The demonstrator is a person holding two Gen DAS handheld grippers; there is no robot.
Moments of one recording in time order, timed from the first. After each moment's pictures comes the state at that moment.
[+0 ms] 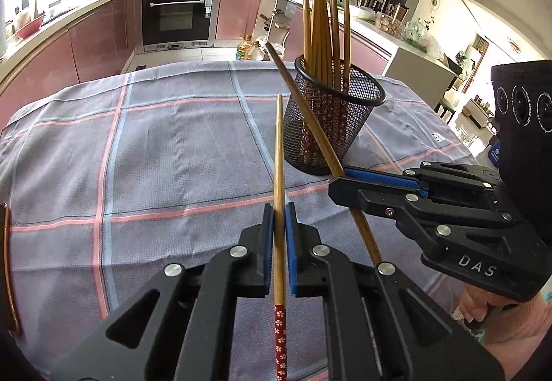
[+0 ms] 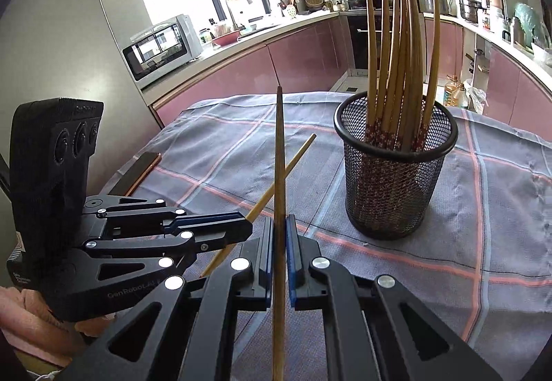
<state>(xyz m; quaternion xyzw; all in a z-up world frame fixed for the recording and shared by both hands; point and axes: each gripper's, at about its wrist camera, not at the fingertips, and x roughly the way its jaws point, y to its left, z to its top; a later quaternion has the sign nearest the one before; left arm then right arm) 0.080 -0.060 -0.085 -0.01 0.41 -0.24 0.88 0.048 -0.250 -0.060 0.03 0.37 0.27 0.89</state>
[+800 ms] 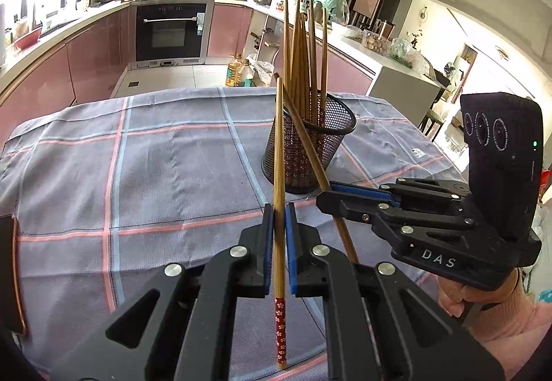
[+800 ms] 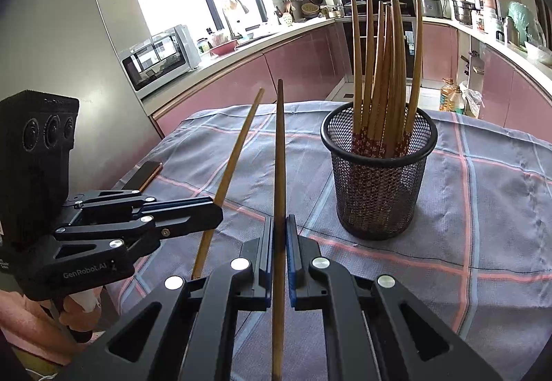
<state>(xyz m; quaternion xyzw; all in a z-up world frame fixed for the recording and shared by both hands) 0.061 -0.055 -0.055 -0.02 0.38 -0.26 0.89 0.041 -0.257 -0.061 0.05 0.37 0.26 0.89</state>
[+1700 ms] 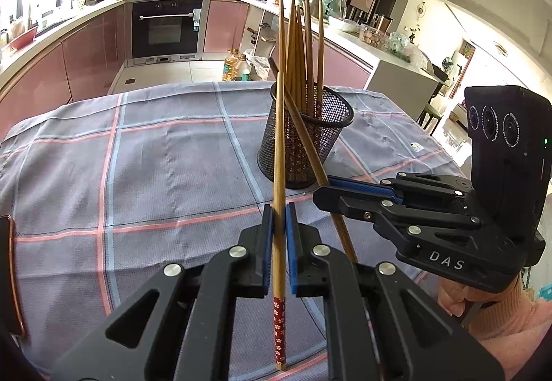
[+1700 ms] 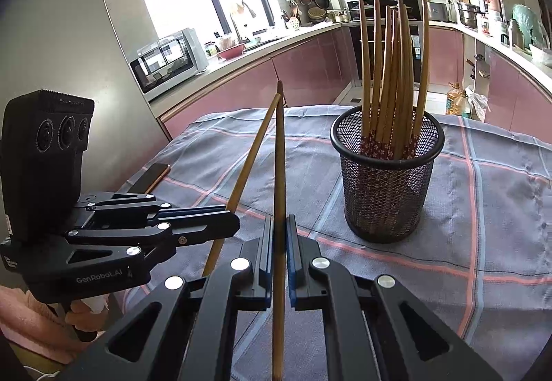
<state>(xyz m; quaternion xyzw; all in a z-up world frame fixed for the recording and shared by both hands) 0.065 -0.060 -0.060 -0.02 0.38 -0.26 0.88 0.037 -0.258 -0.057 0.05 0.35 0.27 0.89</state>
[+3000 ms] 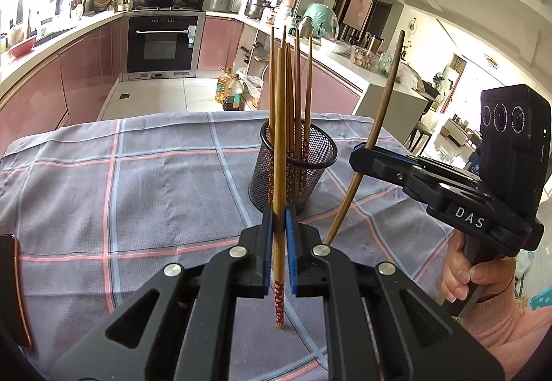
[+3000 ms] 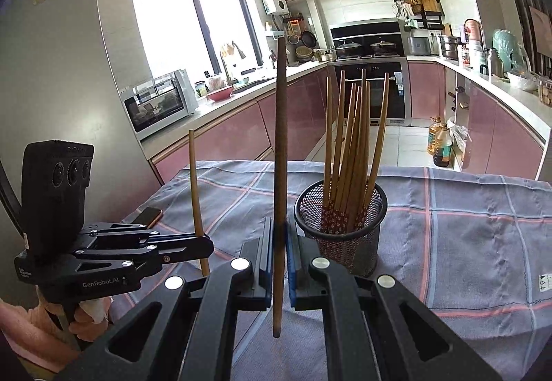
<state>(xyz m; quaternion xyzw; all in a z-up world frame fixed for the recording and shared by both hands) 0.066 -0.055 -0.030 -0.04 0.35 -0.28 0.89 0.037 -0.288 -0.008 0.06 0.28 0.24 0.93</state>
